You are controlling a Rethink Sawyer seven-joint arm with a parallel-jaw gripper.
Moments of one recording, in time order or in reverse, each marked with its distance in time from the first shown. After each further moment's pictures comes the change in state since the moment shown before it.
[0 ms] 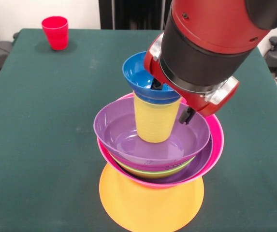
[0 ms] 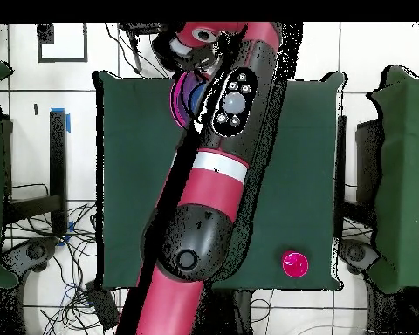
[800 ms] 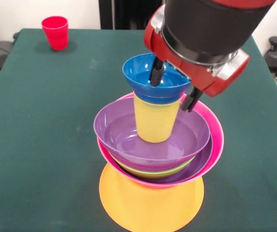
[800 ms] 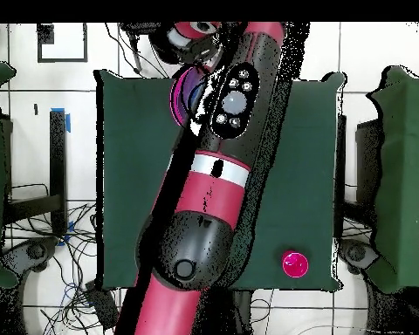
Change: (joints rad) arm 0.004 -0.051 0.013 0.000 -0.017 0.000 0.000
